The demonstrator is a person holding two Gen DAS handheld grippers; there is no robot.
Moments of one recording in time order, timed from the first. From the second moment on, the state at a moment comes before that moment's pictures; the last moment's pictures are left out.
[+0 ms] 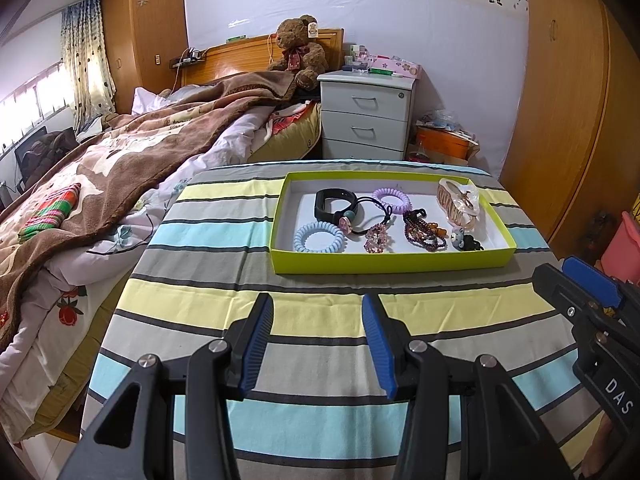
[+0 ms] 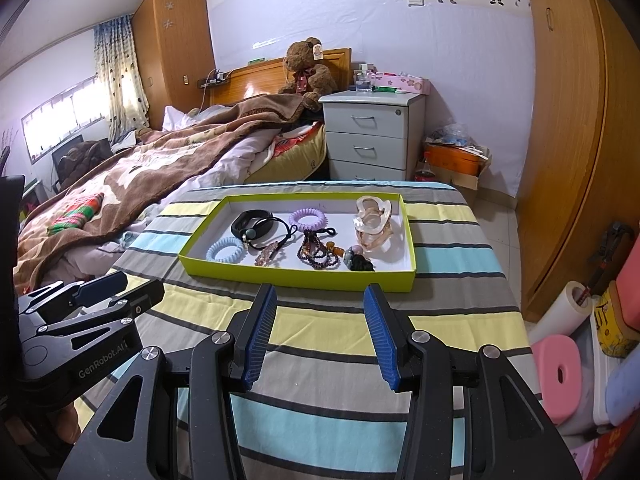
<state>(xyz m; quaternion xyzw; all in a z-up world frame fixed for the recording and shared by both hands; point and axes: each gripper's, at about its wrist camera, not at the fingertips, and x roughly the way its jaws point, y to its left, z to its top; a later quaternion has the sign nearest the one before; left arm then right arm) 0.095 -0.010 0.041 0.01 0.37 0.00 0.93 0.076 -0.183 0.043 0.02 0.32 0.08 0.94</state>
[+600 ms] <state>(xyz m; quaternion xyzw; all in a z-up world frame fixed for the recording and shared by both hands) 0.096 -0.012 0.040 0.01 0.37 0.00 0.93 0.075 -0.182 0.044 0.02 0.32 0.08 0.94</state>
